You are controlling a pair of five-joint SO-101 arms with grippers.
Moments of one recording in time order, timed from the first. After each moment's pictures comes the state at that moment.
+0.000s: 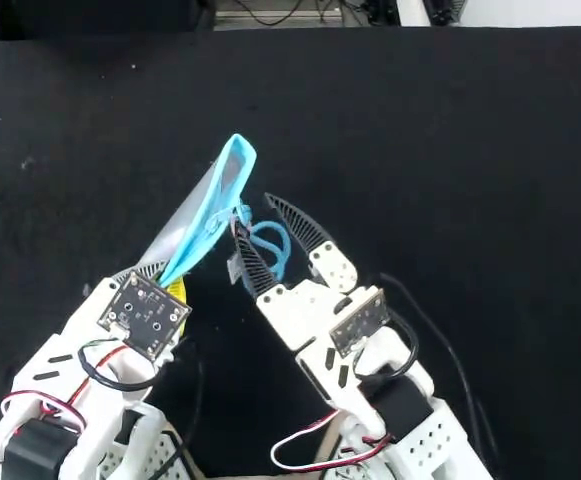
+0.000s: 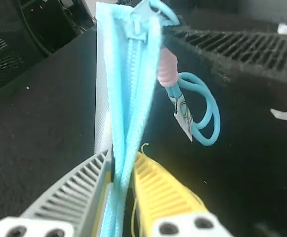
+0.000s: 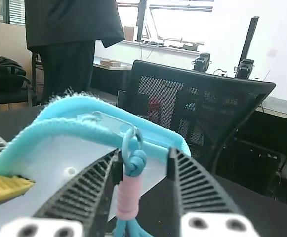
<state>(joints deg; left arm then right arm) 13.2 -96.0 56.5 78.8 -22.3 -36.2 -97.4 88.0 13.5 8.7</state>
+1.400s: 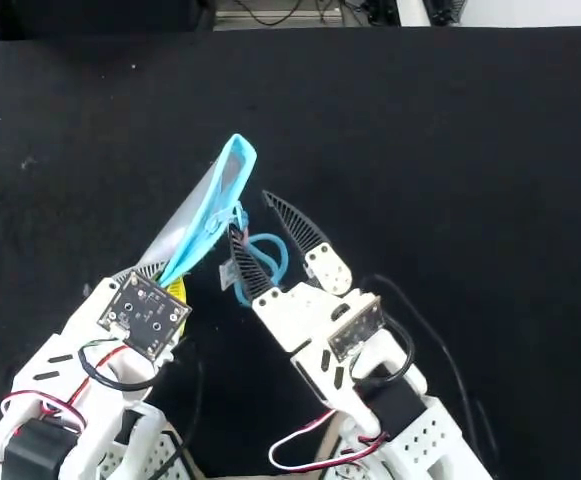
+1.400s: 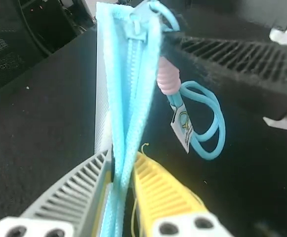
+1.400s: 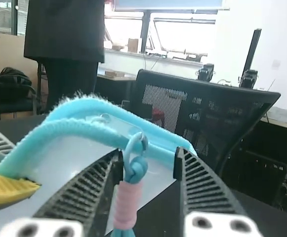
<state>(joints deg) 13.2 -96.0 56.5 78.8 -22.3 -37.4 -97.4 91.2 8.0 8.7</state>
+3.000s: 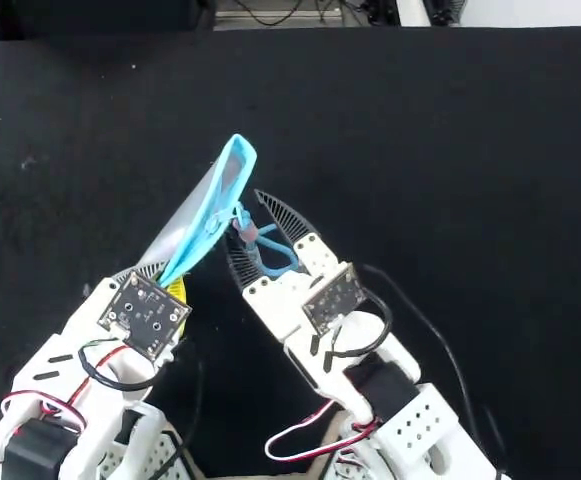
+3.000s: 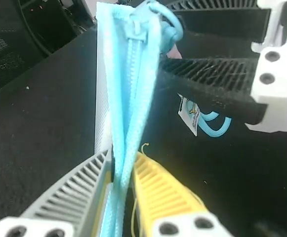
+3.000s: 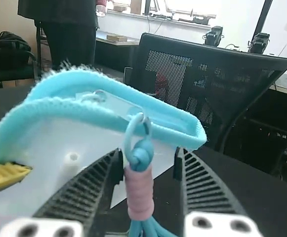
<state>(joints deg) 13.2 -96.0 56.5 78.8 -22.3 -37.0 -83.9 86.1 7.8 8.7</state>
